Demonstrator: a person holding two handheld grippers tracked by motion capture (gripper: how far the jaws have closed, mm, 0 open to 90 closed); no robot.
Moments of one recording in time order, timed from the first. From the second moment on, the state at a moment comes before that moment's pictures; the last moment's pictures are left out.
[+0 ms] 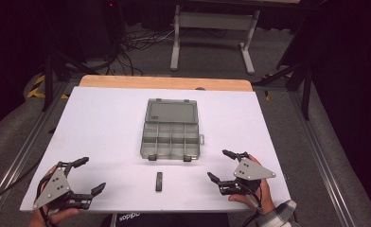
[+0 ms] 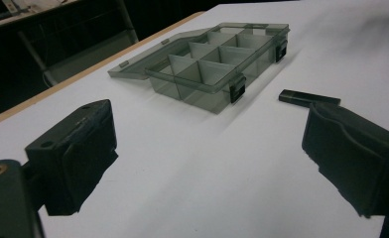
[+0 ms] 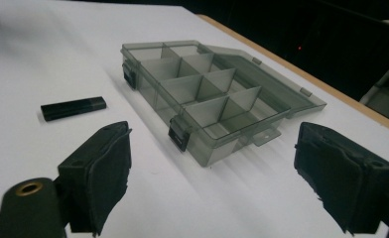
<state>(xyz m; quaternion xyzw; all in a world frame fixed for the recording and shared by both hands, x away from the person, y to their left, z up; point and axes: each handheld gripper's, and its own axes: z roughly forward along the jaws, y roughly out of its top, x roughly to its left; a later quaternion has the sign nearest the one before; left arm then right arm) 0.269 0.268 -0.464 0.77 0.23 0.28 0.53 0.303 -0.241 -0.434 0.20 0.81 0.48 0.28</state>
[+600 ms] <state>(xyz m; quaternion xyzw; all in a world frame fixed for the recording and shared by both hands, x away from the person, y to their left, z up) 0.271 0.263 -0.476 0.78 0.22 0.25 0.52 0.328 -0.183 -0.442 0.14 0.86 0.44 0.20</state>
